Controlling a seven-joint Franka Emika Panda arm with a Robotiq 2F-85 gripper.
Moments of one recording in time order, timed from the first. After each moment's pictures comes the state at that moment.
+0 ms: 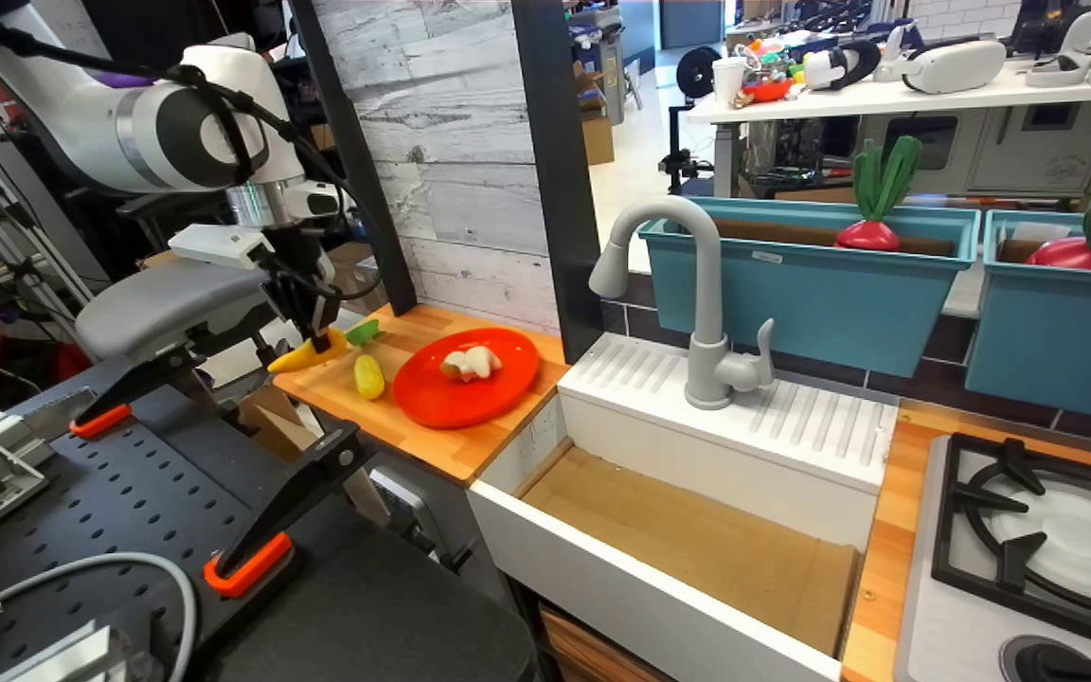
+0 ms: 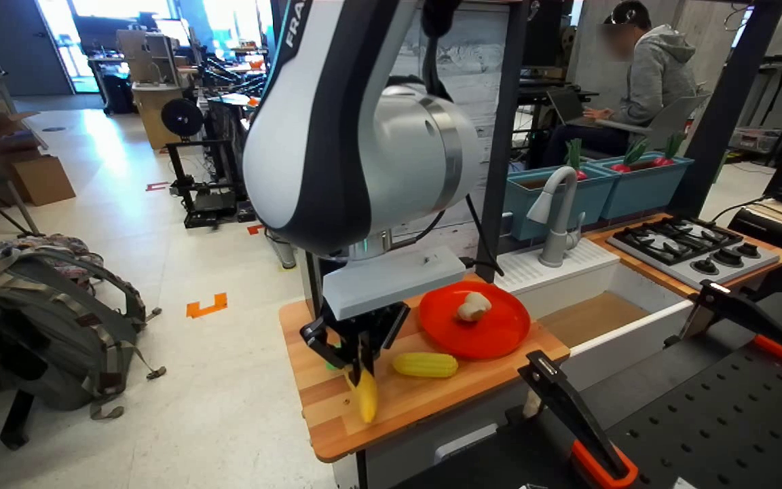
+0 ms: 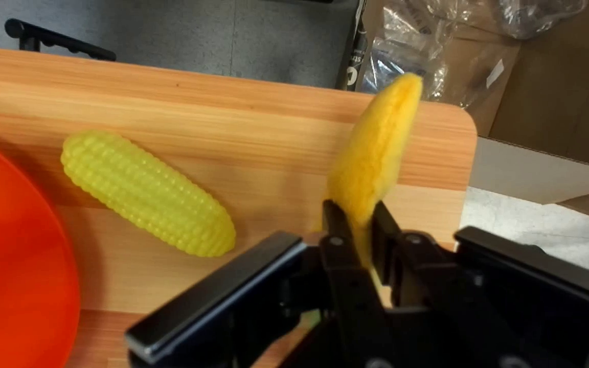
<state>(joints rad) 0.36 0.88 0.09 -1.89 0.01 2.66 0.22</state>
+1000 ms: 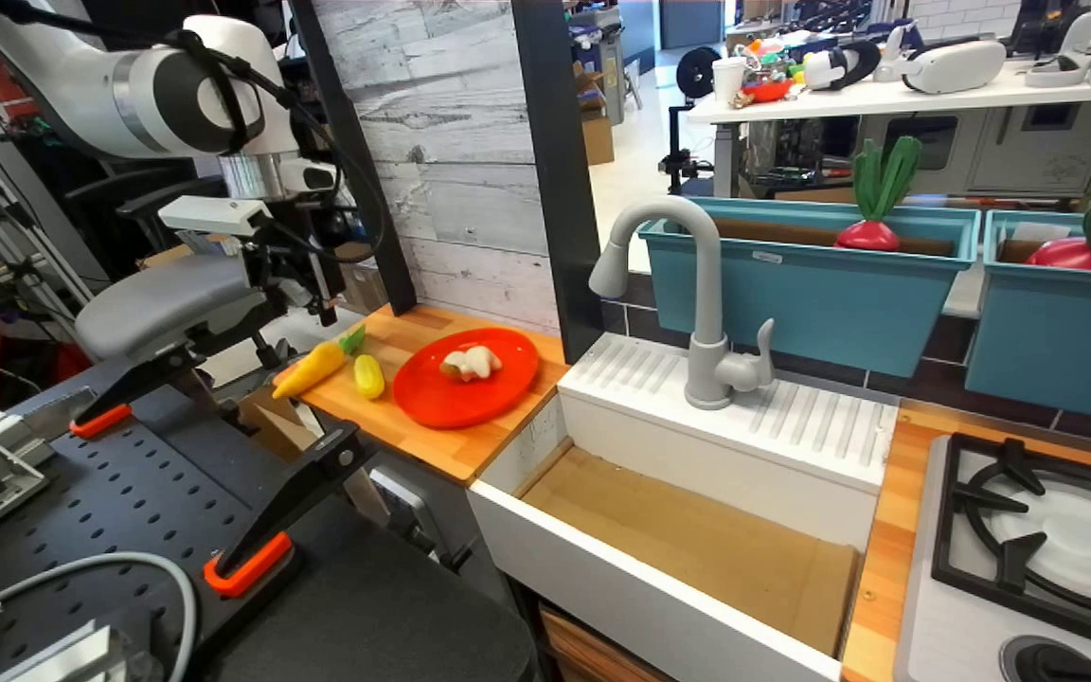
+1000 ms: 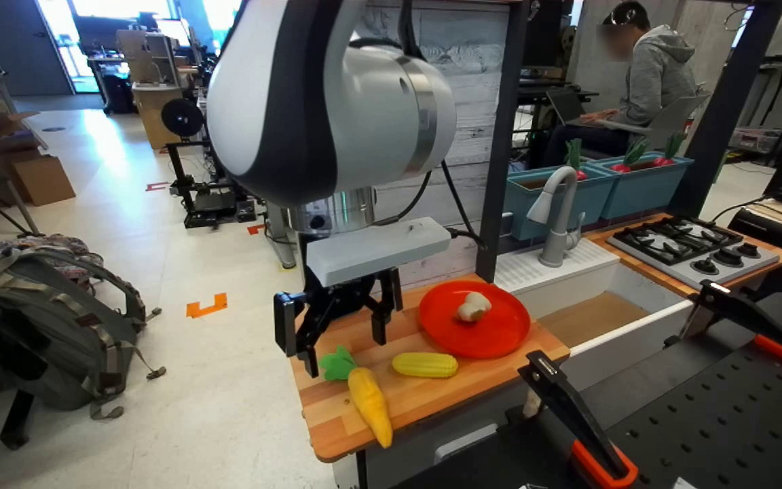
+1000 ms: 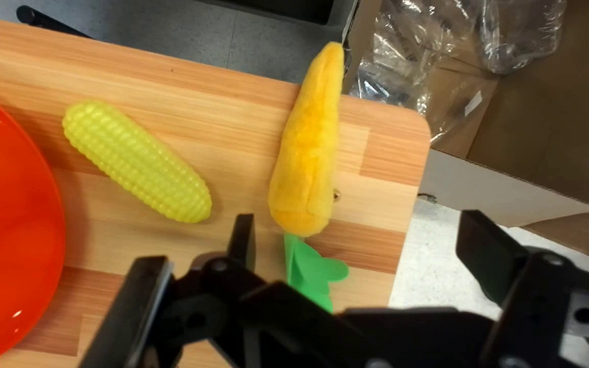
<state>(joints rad) 0.35 0.84 0.11 -1.85 0.01 2.54 0.15</state>
